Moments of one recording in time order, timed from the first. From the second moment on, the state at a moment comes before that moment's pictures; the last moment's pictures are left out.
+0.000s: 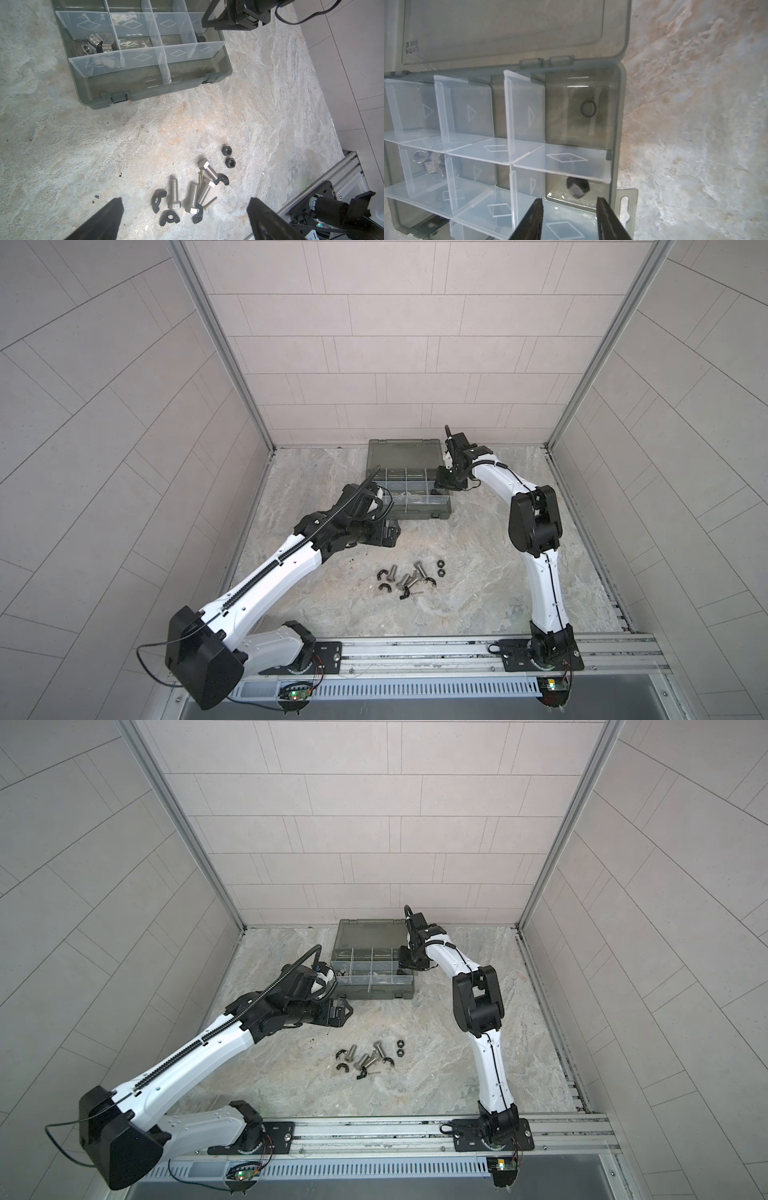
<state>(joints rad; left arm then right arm) -0.61 1.20 1.05 -0.72 0.13 -0.42 0.28 2.26 1.97 -0.84 -0.18 0.40</state>
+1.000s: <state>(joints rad) -0.61 0.75 0.82 -0.75 0.22 -0.50 0.64 1.52 0.95 -0.68 -0.04 0.49</state>
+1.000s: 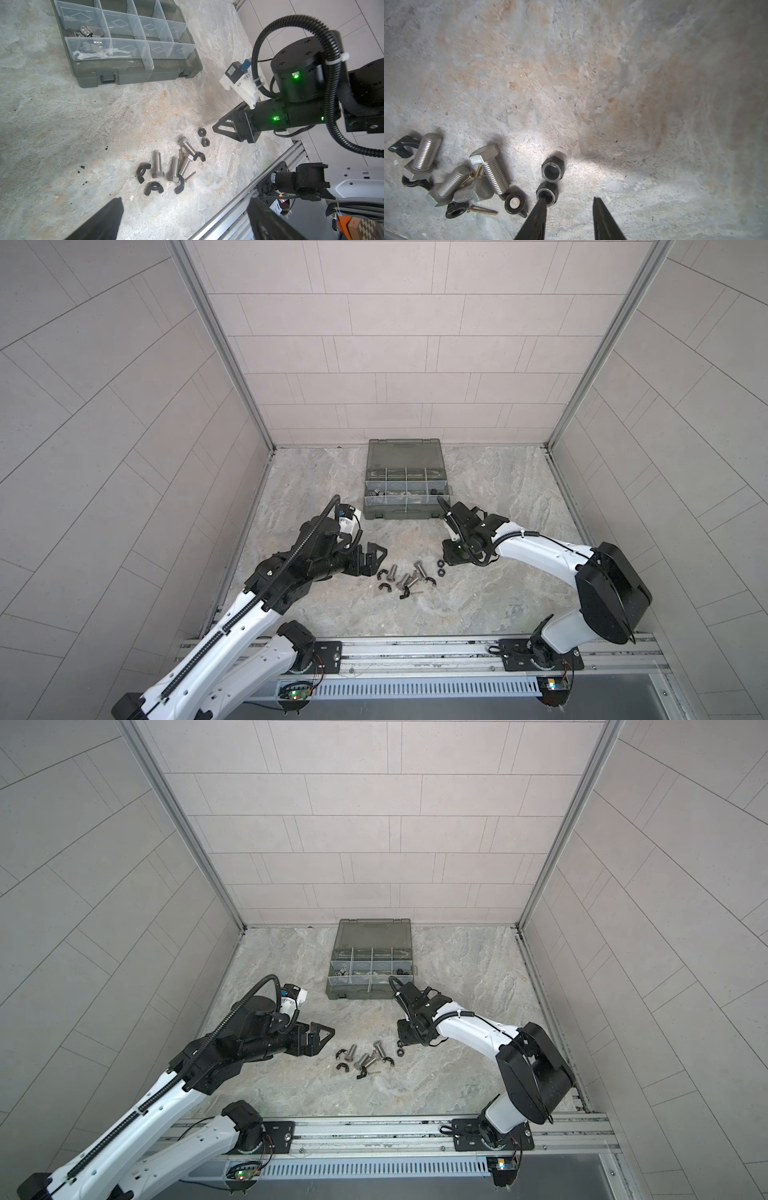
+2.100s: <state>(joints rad) -0.61 0.75 0.79 -0.80 0.22 -0.52 0.69 1.69 0.98 -0.58 -0.03 0.50</state>
